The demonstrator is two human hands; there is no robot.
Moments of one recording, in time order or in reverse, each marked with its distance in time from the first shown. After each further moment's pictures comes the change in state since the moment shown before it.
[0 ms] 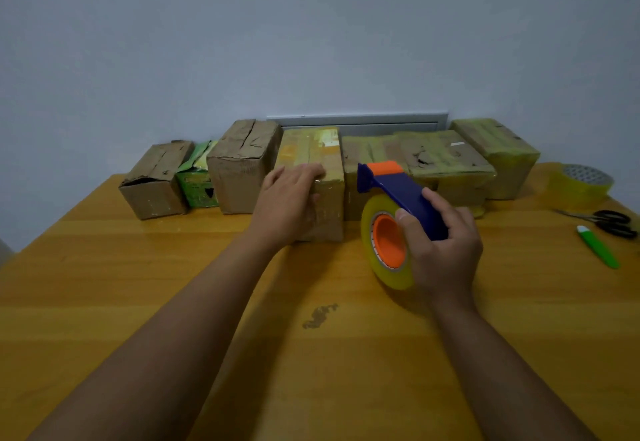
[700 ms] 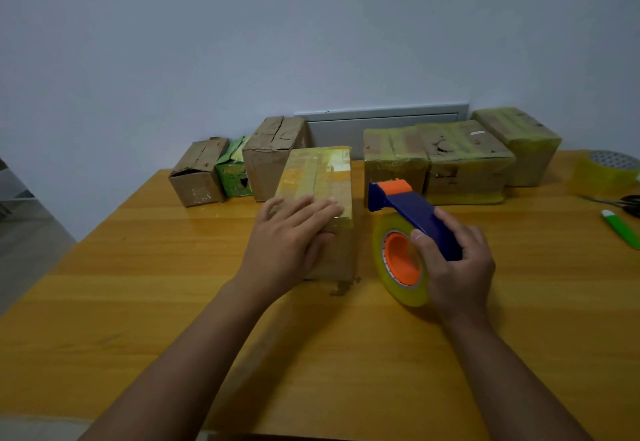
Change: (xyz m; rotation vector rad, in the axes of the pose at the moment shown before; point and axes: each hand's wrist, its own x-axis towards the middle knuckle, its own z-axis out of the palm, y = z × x) left_hand -0.113 0.018 -0.051 0.151 0.151 0.240; right_hand -0.054 -0.001 -0.020 0.107 -0.047 0.050
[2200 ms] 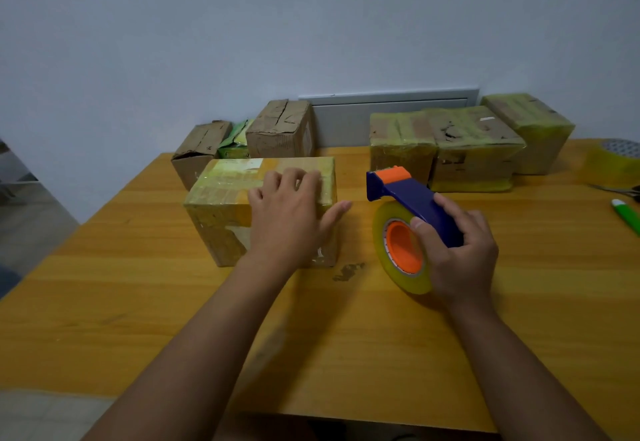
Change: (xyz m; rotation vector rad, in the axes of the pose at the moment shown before) left_hand 0.026 0.022 -0.013 0.173 -0.232 -0.470; right_hand -0.002 -0.002 0.001 -0.051 -0.062 -0.052
